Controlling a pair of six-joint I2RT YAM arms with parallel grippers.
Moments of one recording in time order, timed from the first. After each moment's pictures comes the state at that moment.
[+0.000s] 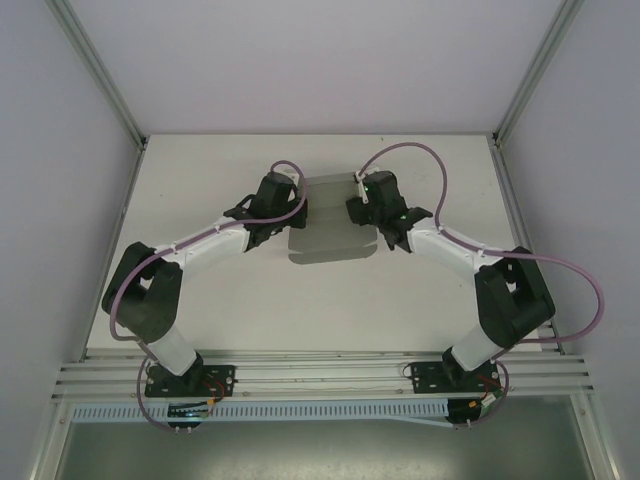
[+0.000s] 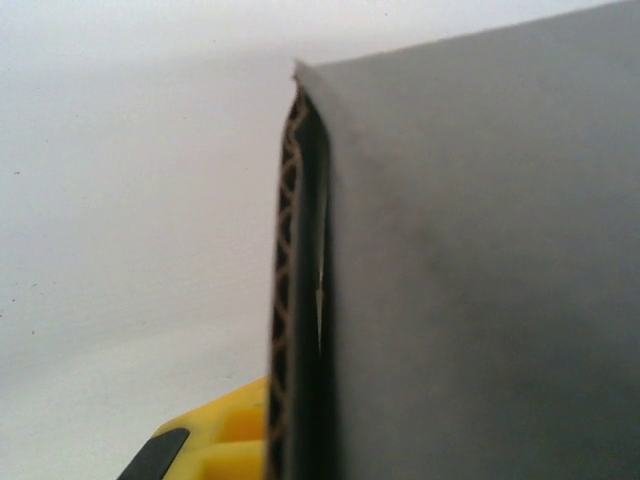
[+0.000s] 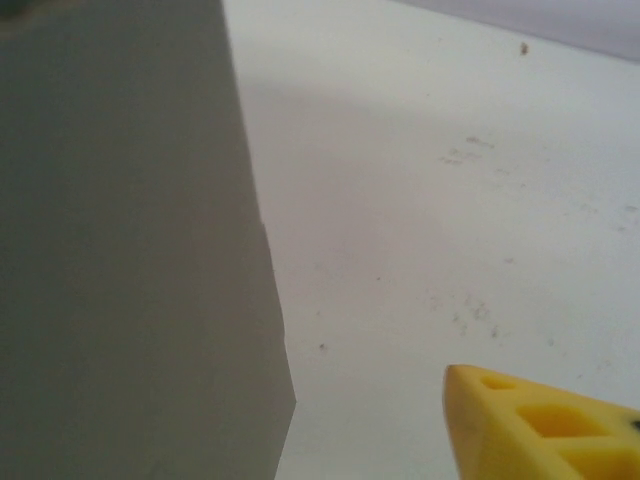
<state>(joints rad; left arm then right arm) -0.58 1.67 1.10 -0.12 -0.04 -0.38 0.57 1.56 1.03 -0.14 0.21 0.05</state>
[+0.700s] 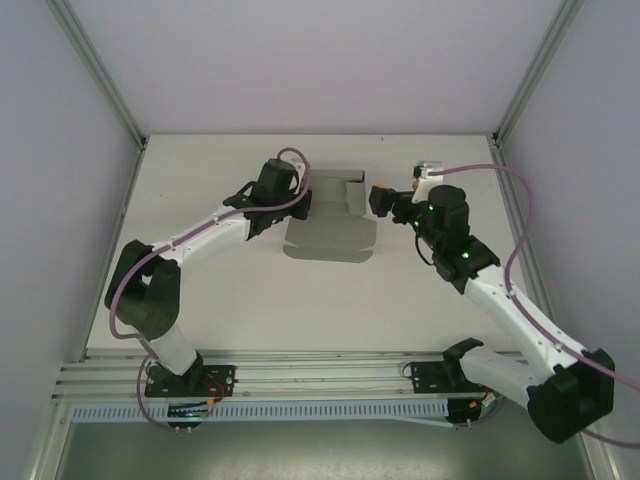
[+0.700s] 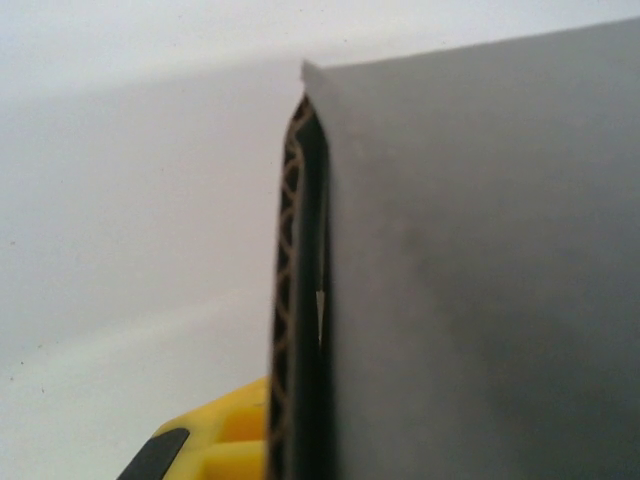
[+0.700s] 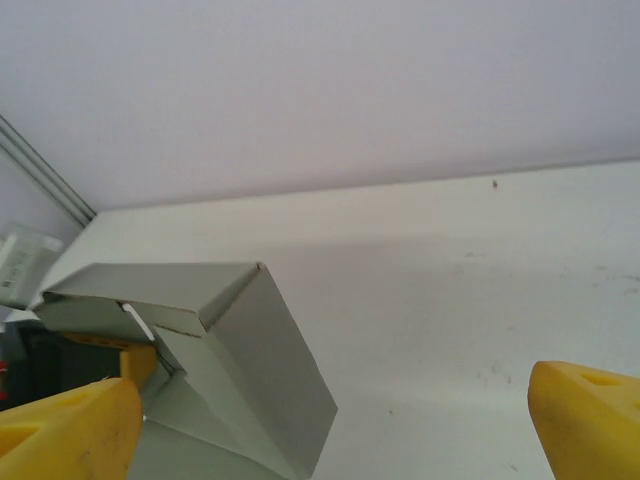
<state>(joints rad) -0.58 1.70 1.25 -0.23 0.02 -0.27 0.46 1.01 0.82 -0.06 0.06 0.32</state>
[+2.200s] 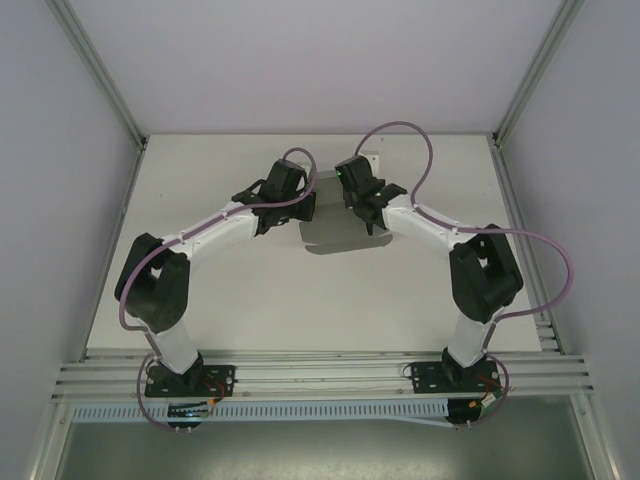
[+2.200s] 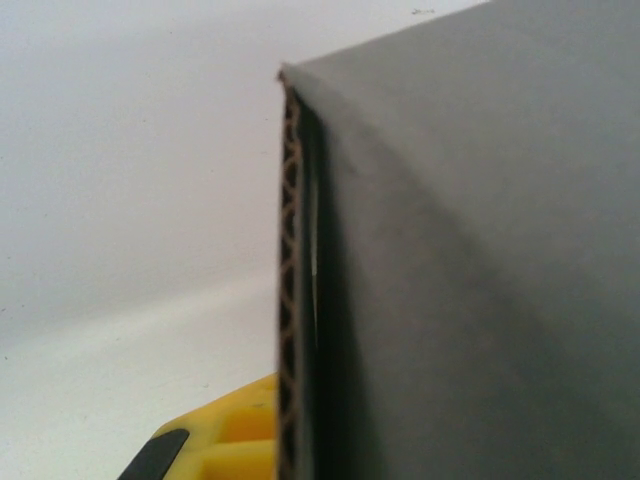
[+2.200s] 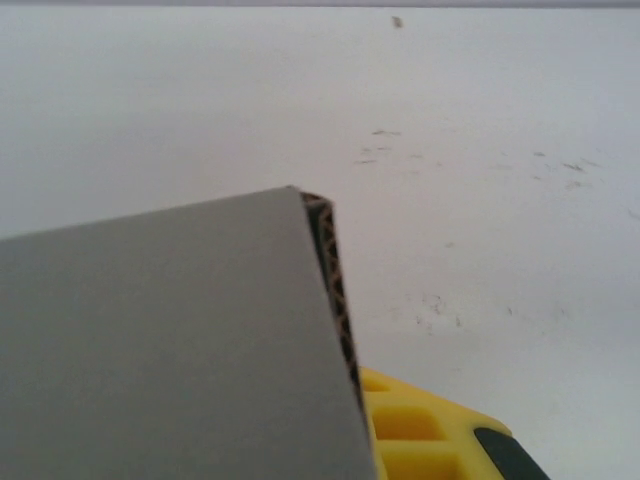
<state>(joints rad) -0.59 1.76 1.30 -0.30 0.00 -0.34 0.63 1.79 1.35 -0.40 0.55 0.44</state>
